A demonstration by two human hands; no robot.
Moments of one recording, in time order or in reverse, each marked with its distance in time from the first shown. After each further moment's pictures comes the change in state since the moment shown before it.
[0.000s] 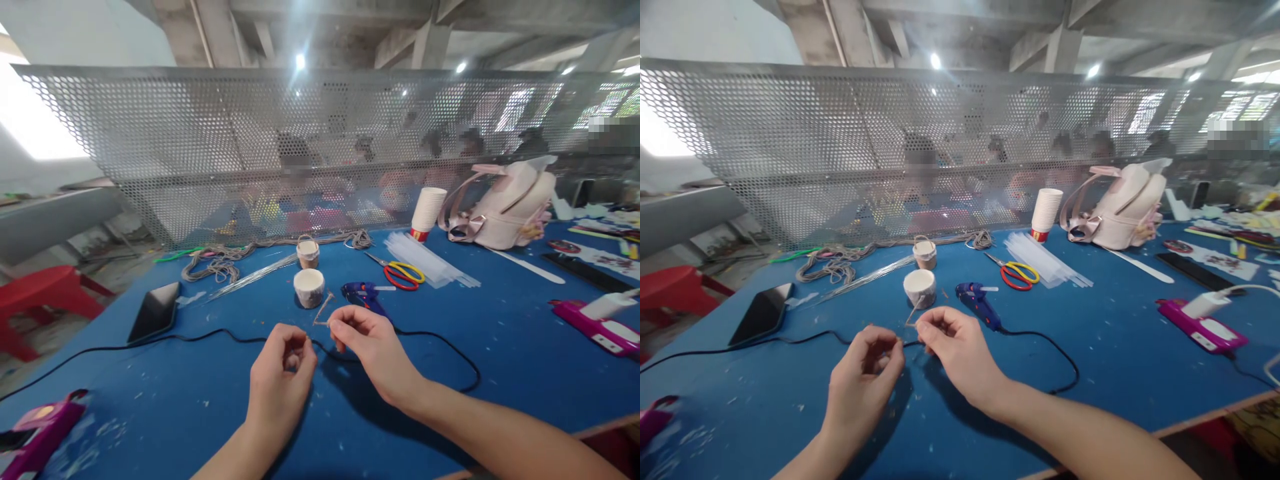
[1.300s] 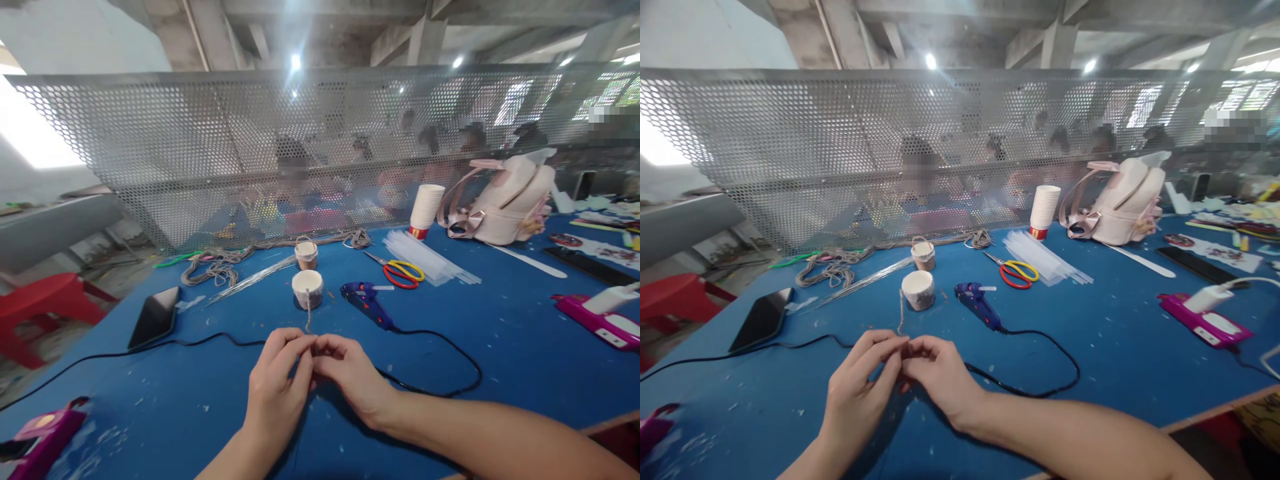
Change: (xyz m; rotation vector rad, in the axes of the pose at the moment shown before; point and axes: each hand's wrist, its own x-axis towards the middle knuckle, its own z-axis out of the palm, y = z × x) left_hand 0.003 -0.006 -0.007 0.119 -0.070 0.338; right_hand -0.003 0.042 0.021 0.293 -0.129 0.209
